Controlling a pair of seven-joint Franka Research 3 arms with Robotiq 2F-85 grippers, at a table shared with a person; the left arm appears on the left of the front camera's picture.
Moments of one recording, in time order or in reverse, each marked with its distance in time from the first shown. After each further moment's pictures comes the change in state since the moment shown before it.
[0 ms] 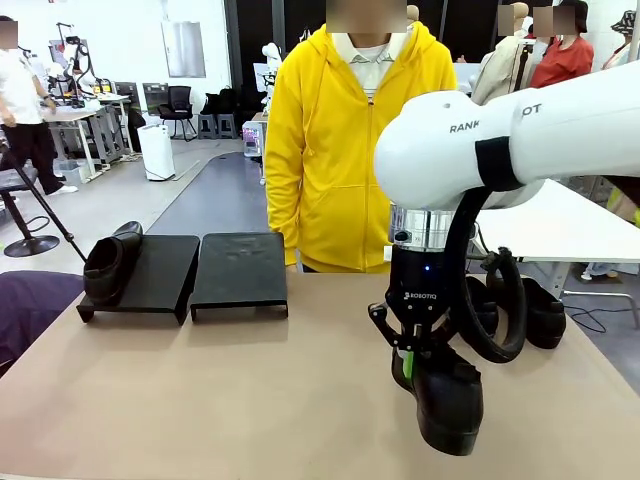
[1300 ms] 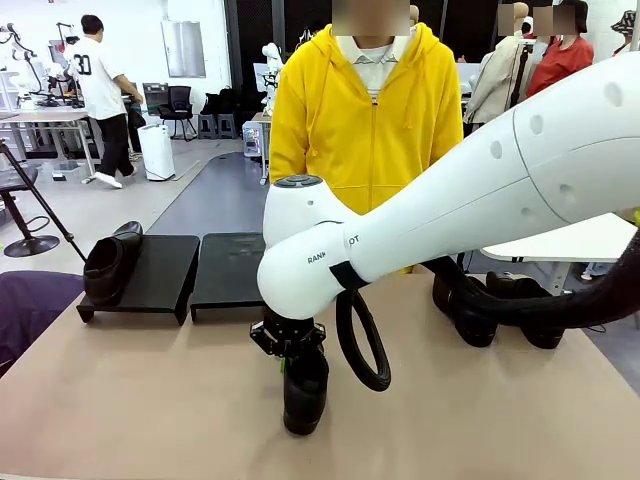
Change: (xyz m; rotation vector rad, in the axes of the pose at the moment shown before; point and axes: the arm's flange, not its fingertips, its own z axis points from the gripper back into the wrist) left arm 0.000 0.000 0.000 0.000 0.000 0.000; right arm 0.083 0.184 -0.087 0.060 -0.326 0.120
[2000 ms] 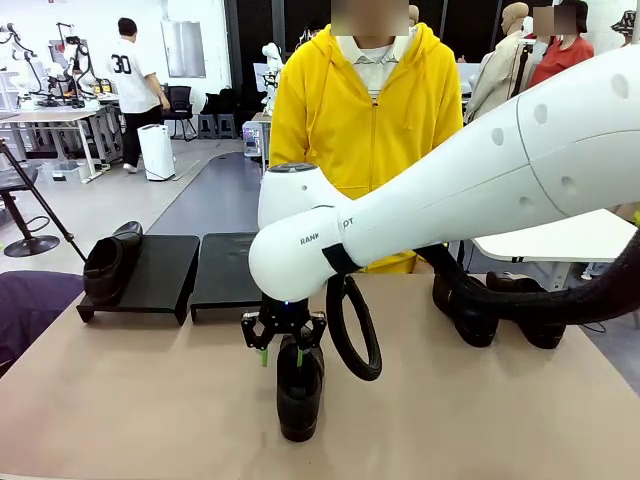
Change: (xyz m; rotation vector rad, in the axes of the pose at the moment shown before) left arm 0.000 0.000 0.000 0.000 0.000 0.000; right arm 0.001 0.005 0.025 0.039 0.043 0.063
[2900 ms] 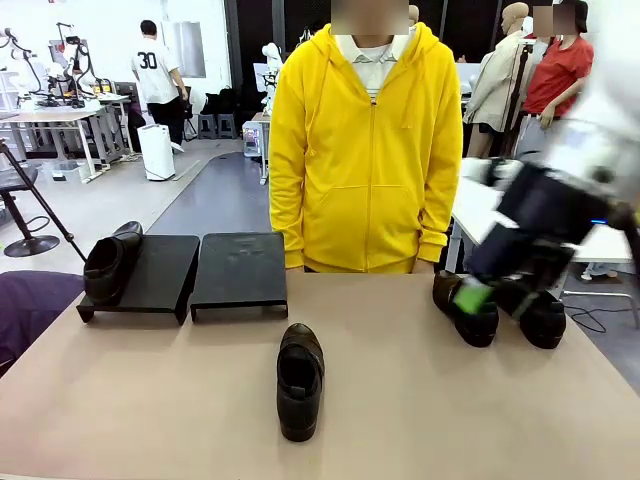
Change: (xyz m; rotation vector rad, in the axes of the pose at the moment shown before) left arm -0.001 0.001 0.001 -0.001 -0.002 0.001; right arm -0.167 -0.315 0.218 0.325 -0.095 0.337
